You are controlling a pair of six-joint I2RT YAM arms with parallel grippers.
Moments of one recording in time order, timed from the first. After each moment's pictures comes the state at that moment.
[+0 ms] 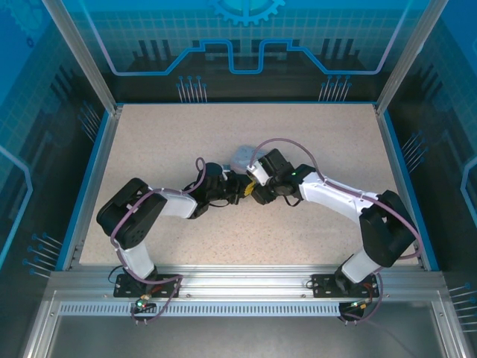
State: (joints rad) left arm -0.58 1.77 0.70 0.66 0.43 -1.68; right arm 0.67 1.58 1.06 -0.53 -0.02 -0.09
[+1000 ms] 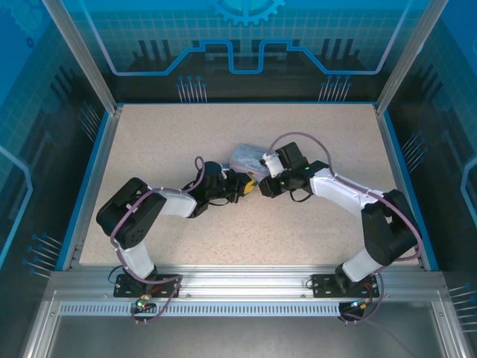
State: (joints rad) left arm -0.57 1.77 0.71 0.67 0.43 -1.68; right arm 0.51 1.55 1.01 -0.45 -0.33 0.10
